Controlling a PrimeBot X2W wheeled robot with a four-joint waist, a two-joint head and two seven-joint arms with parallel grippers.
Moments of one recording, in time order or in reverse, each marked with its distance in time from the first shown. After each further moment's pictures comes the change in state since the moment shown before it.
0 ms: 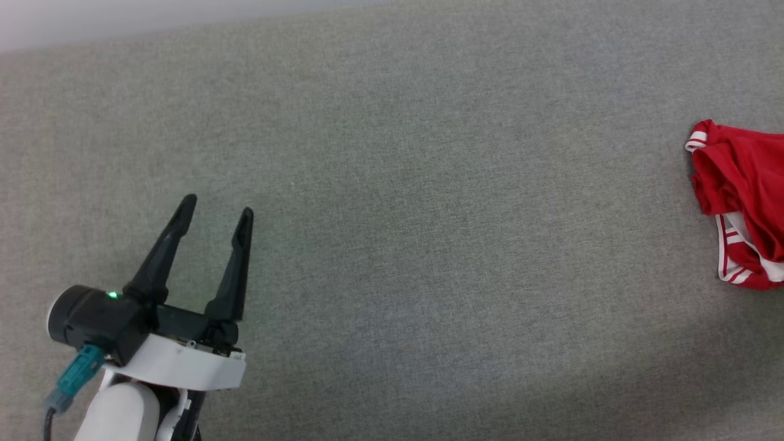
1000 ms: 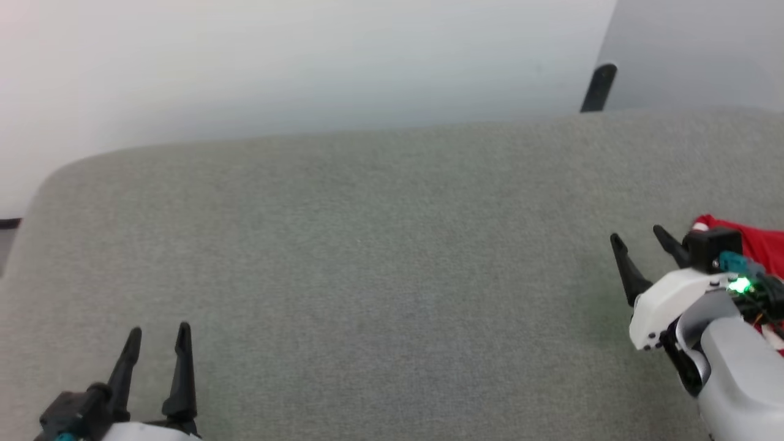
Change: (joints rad) left arm 0.224 -0.131 0.232 0.193 0.006 0.004 0.000; right arm 0.258 0.286 0.393 -0.325 0.120 0.000 -0.094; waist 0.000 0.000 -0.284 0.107
